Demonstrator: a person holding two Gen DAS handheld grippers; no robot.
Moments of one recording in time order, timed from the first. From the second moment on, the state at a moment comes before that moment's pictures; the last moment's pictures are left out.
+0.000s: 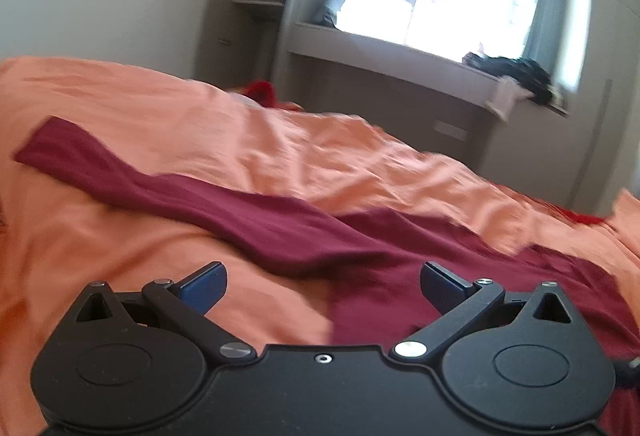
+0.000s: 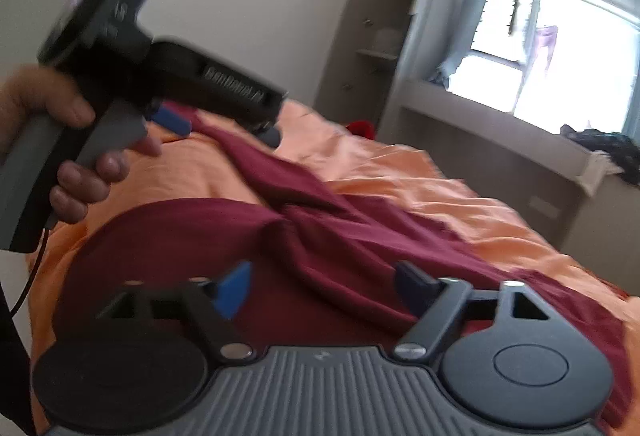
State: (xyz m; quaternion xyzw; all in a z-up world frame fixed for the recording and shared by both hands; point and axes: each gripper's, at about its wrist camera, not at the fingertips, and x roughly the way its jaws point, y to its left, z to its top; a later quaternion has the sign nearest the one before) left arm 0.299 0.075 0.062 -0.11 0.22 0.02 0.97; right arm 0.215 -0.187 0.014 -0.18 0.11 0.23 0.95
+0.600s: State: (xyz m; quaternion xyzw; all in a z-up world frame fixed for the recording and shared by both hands) left arm 0.310 0.007 0.017 -0.01 0.27 0.01 0.96; right arm 0.244 -0.343 -0.019 -0.17 0.14 -0.06 0.97
